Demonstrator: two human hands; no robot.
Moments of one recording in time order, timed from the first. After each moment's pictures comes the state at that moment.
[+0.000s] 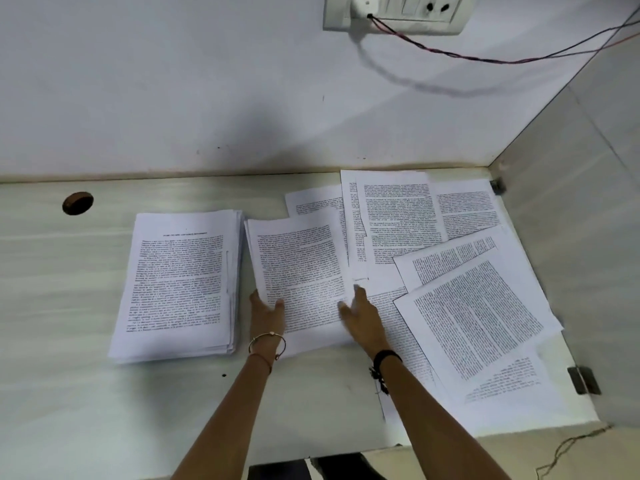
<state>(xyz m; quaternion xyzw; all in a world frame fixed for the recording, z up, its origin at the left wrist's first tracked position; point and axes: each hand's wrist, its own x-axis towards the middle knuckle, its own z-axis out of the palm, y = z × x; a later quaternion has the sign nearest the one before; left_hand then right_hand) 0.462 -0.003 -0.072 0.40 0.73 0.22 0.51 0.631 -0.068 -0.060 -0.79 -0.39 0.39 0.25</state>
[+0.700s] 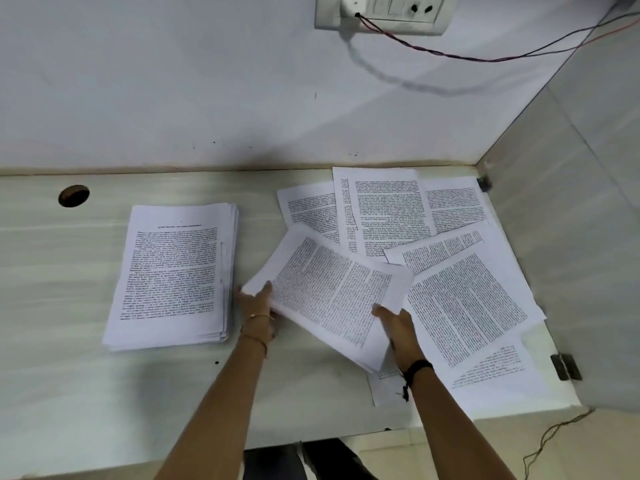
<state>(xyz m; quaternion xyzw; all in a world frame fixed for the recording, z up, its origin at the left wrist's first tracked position) 0.466 0.005 -0.069 0.24 0.70 0.37 0.56 0.684 -0.126 -0.064 -0.69 -0.10 0.52 0.50</state>
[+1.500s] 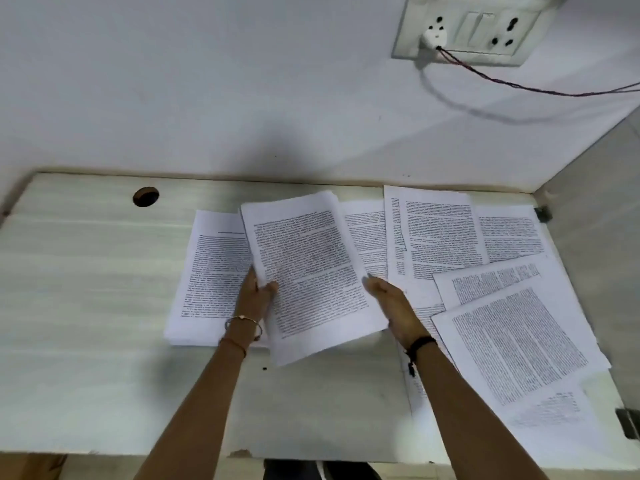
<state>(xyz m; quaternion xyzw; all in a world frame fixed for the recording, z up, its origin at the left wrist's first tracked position) 0.365 0.038 -0.027 0.47 0.61 0.34 0.54 0.623 -0.030 -0.027 -0.59 -0.26 0.62 0.44</state>
